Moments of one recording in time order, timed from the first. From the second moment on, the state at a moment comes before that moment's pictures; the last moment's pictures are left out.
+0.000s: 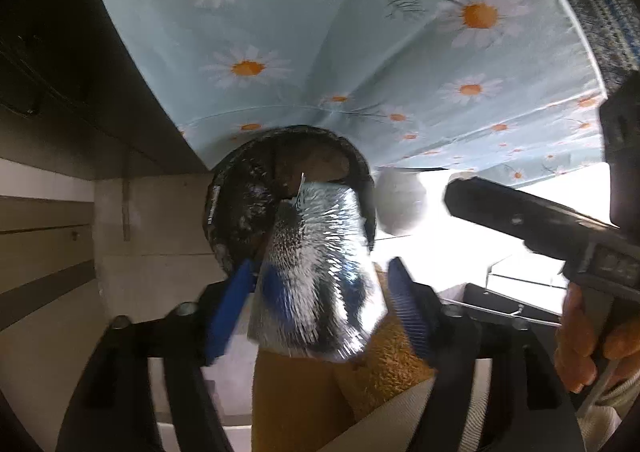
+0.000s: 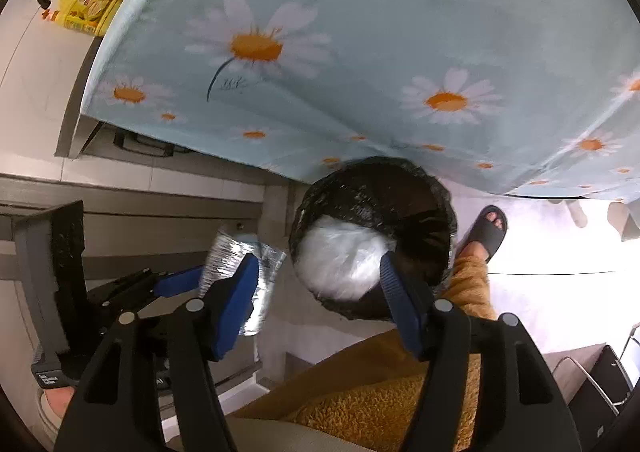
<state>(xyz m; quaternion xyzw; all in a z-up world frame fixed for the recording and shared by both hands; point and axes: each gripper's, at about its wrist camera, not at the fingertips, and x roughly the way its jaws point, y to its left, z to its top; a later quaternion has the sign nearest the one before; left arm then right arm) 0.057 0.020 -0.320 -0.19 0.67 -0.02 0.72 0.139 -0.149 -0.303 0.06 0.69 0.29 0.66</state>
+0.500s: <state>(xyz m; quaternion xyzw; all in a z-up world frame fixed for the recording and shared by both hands) 0.057 0.026 -0.314 -0.20 0.66 -0.02 0.73 0.148 -0.175 -0.288 0.09 0.68 0.27 0.68</state>
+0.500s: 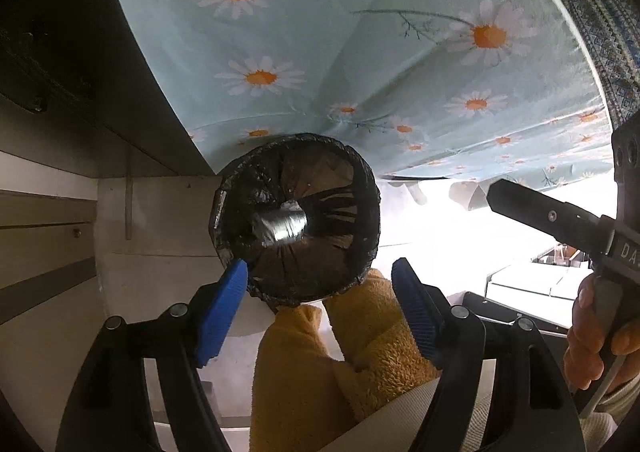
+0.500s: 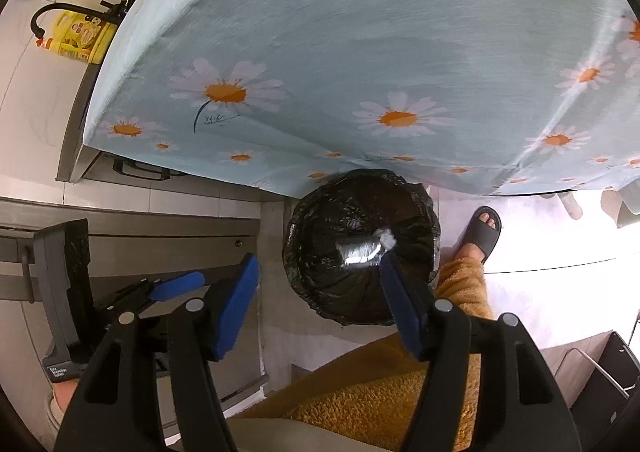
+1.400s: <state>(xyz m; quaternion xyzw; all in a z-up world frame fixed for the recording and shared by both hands) 0.054 0.032 -0.197 -0.17 0.55 -0.04 0.81 0.141 -0.210 -0.185 0.09 0.59 0.28 0.75</state>
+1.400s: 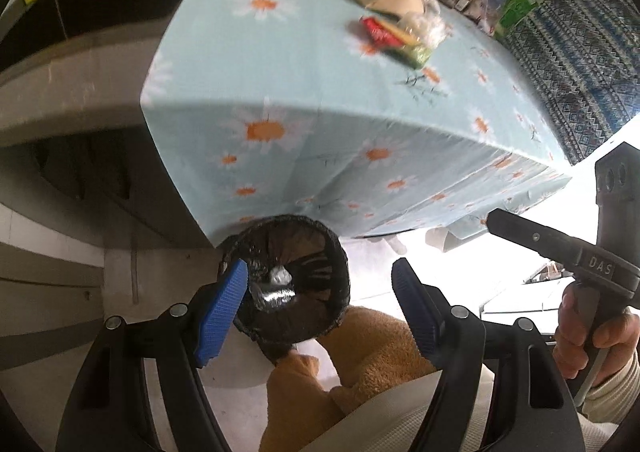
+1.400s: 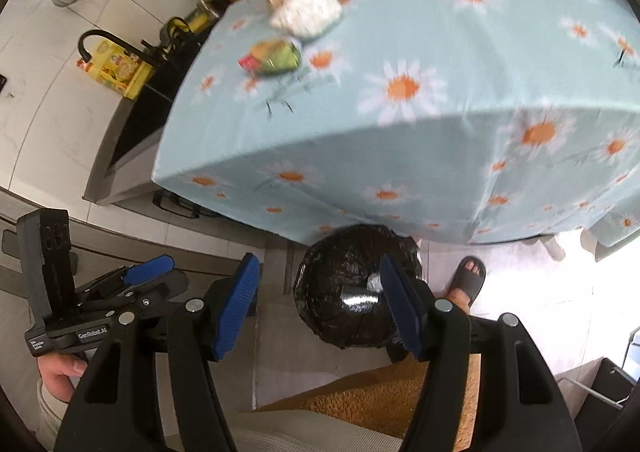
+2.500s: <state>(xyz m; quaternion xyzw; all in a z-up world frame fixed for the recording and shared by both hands) 0.124 0.056 -0.144 -0.21 0.50 0.03 0.84 0.320 -0.137 -0.162 0.02 0.56 0.32 0.77</state>
